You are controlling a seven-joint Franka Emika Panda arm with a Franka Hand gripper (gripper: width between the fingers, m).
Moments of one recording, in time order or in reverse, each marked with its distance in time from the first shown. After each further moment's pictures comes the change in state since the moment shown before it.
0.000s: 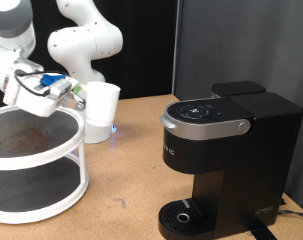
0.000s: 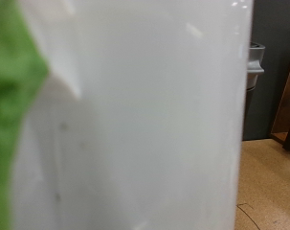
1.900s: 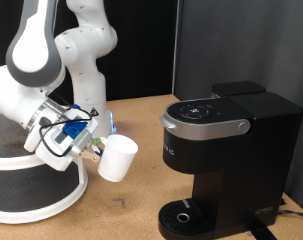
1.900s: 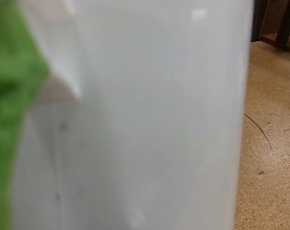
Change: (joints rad) arm 0.376 0.493 -0.168 0.062 0.451 0.054 -0.225
